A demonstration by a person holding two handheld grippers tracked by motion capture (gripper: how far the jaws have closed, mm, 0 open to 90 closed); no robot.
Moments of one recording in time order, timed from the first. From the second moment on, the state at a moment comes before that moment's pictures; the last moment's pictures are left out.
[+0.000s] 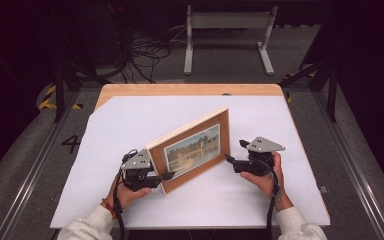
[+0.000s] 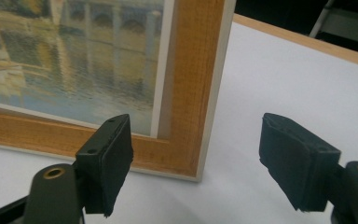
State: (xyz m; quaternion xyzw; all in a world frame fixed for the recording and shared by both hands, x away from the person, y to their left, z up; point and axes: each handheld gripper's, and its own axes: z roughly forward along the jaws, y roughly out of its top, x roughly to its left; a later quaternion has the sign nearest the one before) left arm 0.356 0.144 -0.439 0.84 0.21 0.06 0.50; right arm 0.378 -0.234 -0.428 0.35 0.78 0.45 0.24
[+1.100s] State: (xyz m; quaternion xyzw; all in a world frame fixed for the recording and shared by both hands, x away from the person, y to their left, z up) left arm 0.319 0.161 -0.424 0.81 0.24 0.16 0.51; right arm 0.407 -0.208 -0.443 0.33 0.81 0.45 0.19
